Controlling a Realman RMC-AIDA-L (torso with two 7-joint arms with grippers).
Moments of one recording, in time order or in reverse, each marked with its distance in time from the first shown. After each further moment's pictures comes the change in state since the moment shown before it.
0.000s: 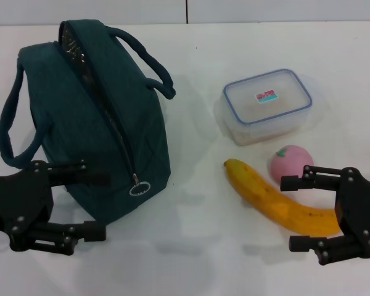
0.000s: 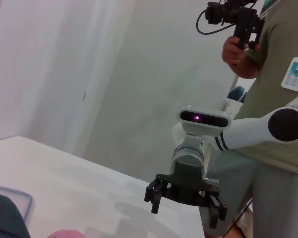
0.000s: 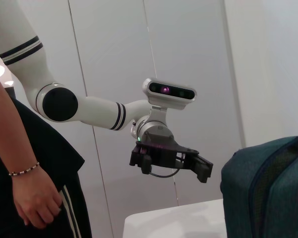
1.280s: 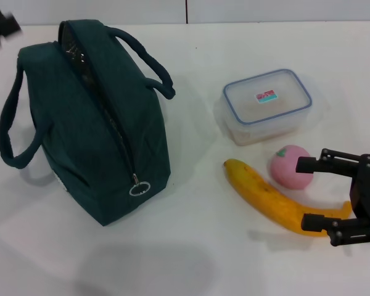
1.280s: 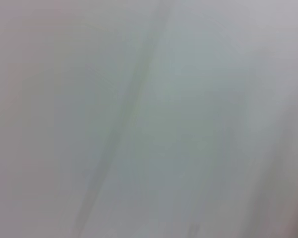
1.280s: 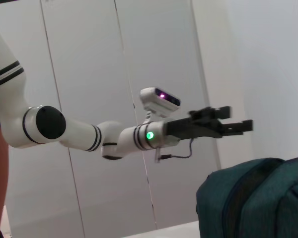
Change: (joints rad) left arm -0.075 -0.026 -0.494 0.017 -0.017 -0.272 -0.278; right arm -0.029 -0.006 0.061 0.008 0.041 -0.017 0.018
